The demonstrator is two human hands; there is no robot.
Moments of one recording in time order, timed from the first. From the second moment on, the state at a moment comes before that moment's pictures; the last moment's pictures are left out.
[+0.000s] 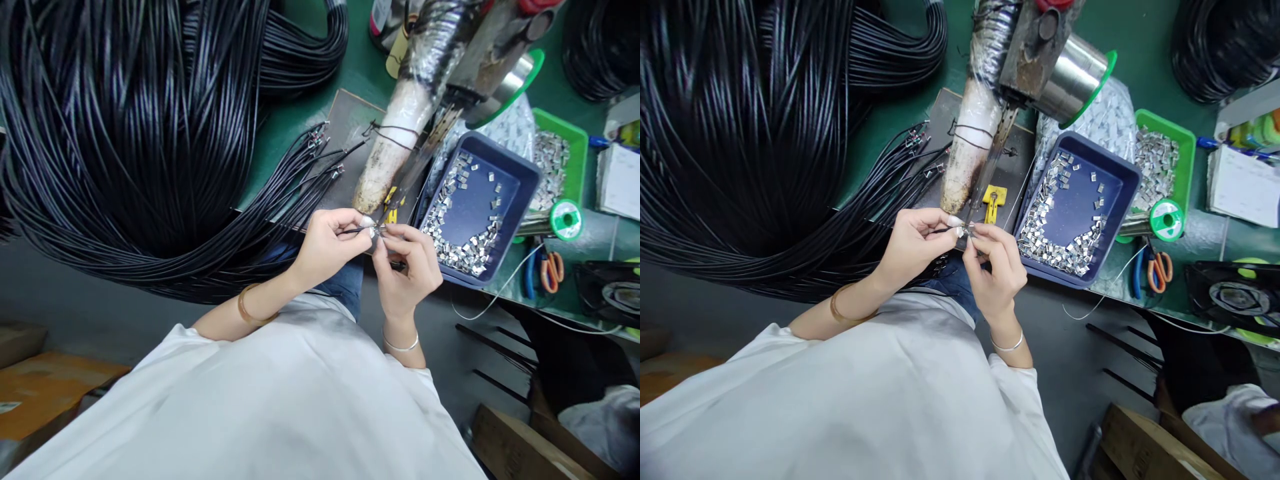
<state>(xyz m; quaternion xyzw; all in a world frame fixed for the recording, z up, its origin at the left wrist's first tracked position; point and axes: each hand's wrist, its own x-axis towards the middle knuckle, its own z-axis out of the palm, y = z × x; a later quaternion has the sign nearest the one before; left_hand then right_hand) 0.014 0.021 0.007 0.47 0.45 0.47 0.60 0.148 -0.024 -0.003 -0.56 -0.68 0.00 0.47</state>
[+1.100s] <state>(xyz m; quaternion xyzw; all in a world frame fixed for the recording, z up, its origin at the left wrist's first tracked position) 0.007 0.021 -0.004 0.50 0.41 0.44 0.63 0.150 -0.027 -0.005 -0.54 -0.70 -0.01 0.47</state>
